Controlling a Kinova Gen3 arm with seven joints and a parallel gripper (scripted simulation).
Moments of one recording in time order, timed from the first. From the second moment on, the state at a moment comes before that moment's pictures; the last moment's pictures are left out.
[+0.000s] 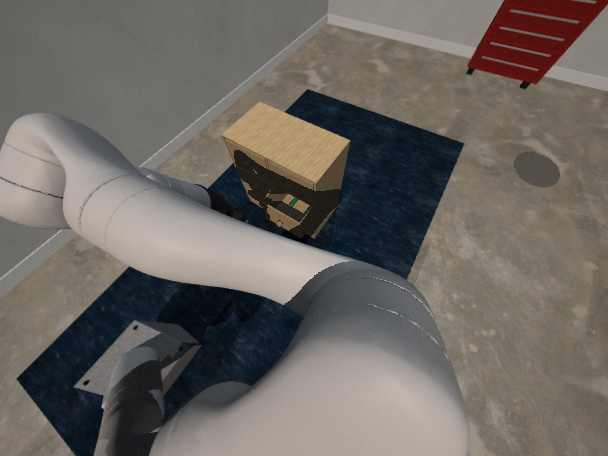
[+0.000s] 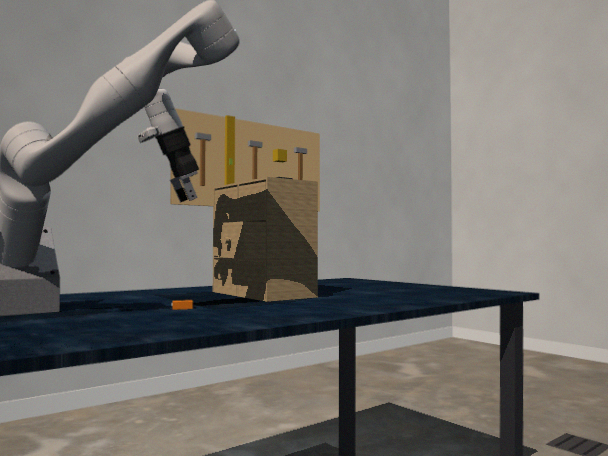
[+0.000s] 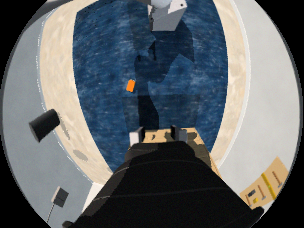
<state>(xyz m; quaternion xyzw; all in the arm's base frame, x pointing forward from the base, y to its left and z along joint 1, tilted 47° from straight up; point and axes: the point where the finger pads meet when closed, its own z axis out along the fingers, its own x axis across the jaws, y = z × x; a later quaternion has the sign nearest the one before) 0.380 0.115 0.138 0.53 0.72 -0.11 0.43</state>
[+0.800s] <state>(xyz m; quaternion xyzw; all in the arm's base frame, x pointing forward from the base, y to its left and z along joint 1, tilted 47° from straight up) 0.381 0.124 0.149 0.59 0.70 -0.21 0.35</state>
